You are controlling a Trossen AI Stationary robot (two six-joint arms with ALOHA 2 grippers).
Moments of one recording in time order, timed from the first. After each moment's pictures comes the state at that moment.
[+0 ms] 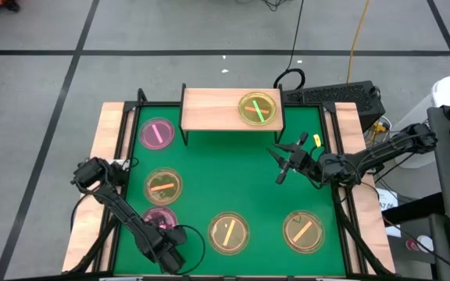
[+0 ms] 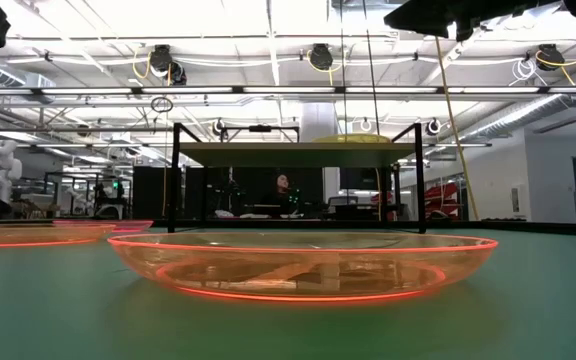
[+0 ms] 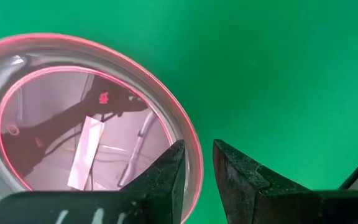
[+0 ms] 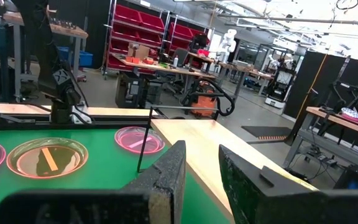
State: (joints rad) left arm -0.80 1.92 1.33 -0.99 0.07 -1.15; right arm 0.31 0.97 0.49 0.52 0.84 -0.24
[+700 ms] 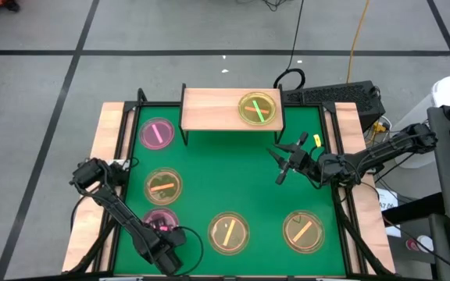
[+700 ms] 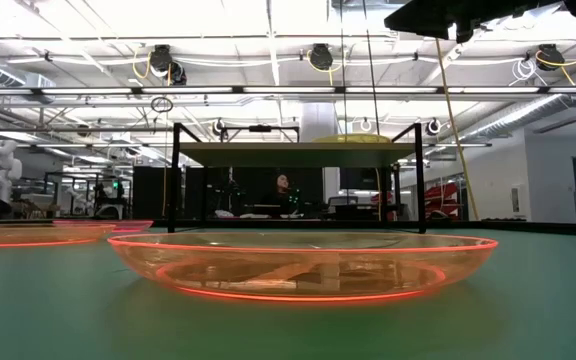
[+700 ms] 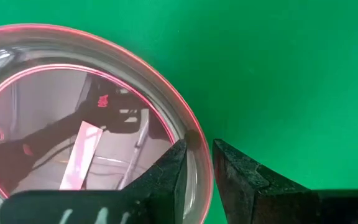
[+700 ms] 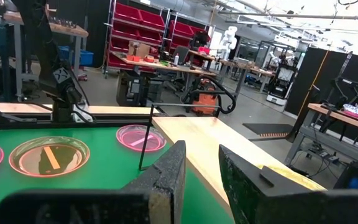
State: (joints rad) left arm -0.83 1.92 1.28 -0.90 0.03 -1.18; right arm 0.31 0.97 0.49 0.50 0.84 -0.22
